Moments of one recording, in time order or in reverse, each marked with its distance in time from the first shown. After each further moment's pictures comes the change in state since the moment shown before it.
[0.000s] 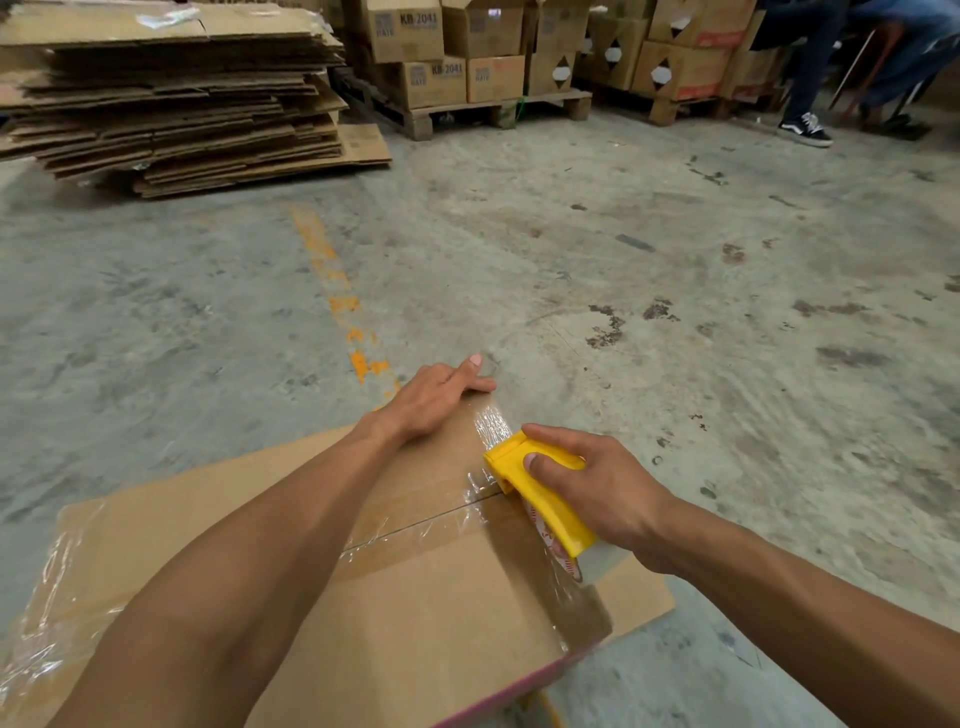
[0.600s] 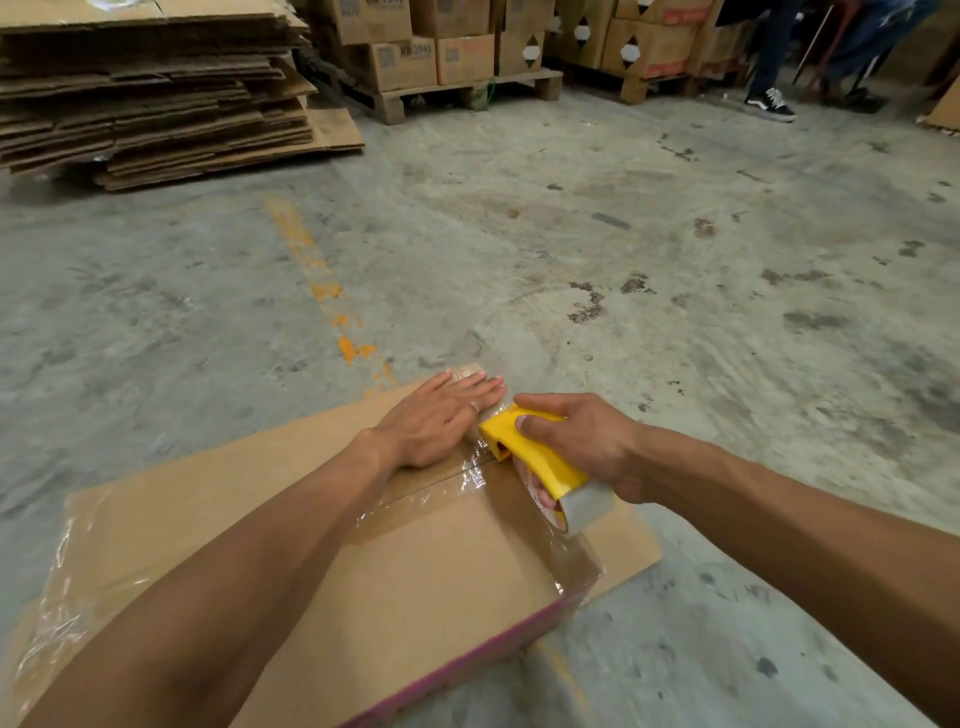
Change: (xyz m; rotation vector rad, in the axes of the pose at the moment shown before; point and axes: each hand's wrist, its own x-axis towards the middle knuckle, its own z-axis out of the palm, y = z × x) left_hand -0.043 -0.011 0.025 0.641 -0.200 0.366; right_hand -0.003 -0.008 0.005 0.076 -0.047 0.094
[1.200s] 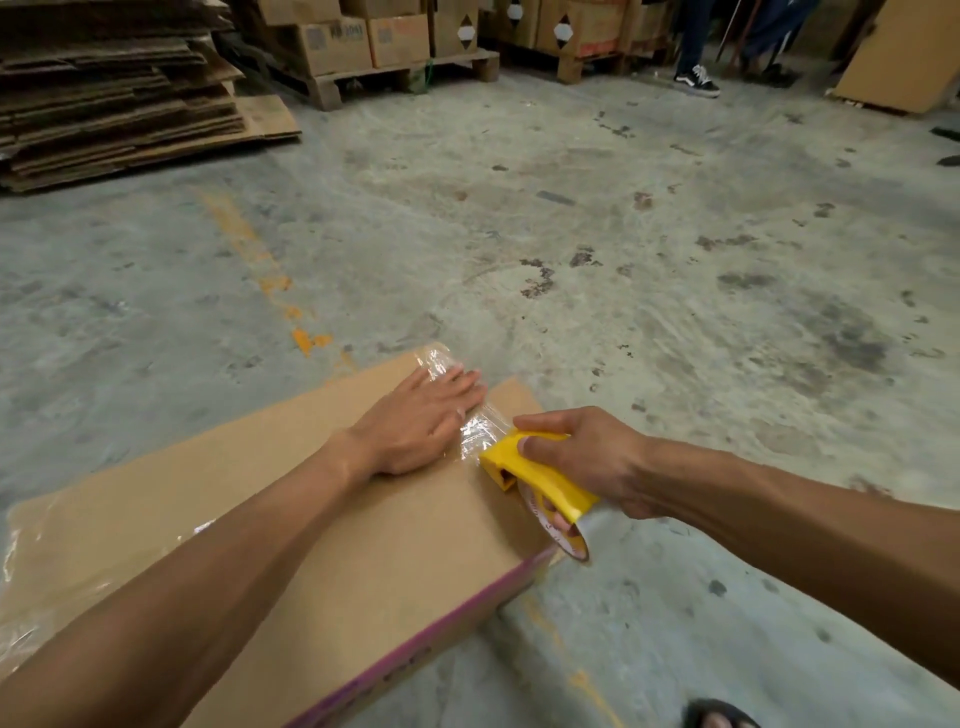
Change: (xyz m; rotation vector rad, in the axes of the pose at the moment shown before) left_hand -0.022 0.040 0.005 0.098 -0.037 0.097; right_hand -0.039 0.046 -0.009 -0.061 0.089 0.067
